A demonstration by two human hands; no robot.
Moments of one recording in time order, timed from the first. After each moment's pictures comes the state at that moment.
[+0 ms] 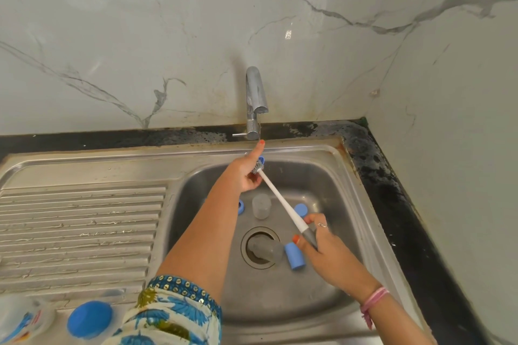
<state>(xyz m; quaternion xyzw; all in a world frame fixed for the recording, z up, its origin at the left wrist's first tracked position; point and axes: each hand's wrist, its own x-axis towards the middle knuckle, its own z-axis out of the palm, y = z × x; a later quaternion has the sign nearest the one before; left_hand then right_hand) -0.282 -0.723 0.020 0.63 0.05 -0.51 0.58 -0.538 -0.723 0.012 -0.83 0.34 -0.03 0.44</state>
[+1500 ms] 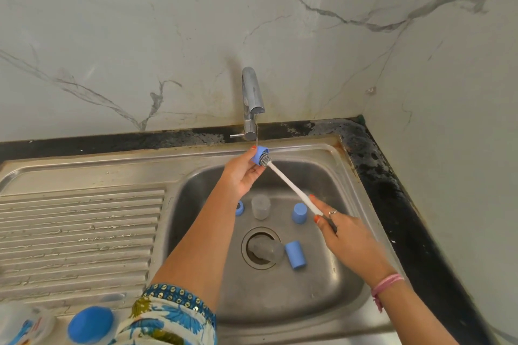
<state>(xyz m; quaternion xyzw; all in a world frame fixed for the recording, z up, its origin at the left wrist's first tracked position) -0.286 -0.716 0.013 0.49 0.07 -0.48 0.73 -0.545 -0.754 0.021 -0.89 0.36 -0.08 0.27</state>
